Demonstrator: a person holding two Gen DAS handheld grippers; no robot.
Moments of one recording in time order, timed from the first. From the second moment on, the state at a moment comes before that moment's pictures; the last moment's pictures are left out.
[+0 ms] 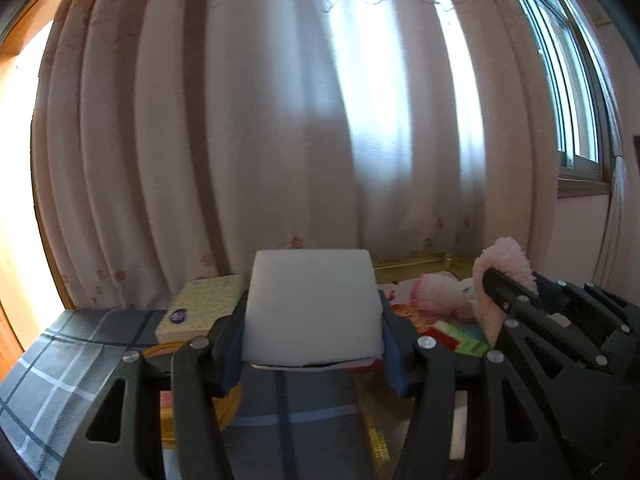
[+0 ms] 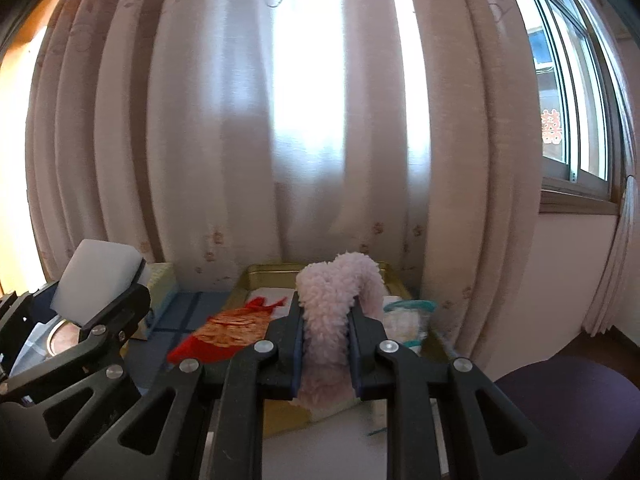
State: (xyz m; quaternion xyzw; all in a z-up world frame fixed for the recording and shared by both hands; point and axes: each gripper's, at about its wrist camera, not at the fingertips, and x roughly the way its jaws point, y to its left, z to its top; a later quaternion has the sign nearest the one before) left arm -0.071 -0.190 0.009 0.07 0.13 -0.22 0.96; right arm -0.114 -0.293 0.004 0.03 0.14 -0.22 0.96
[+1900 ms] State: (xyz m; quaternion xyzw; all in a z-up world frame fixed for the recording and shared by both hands) left arm -0.052 -0.227 0.004 0.05 0.21 -0.27 0.94; right arm -0.054 -0.390 0.020 0.12 0.31 -0.12 0.94
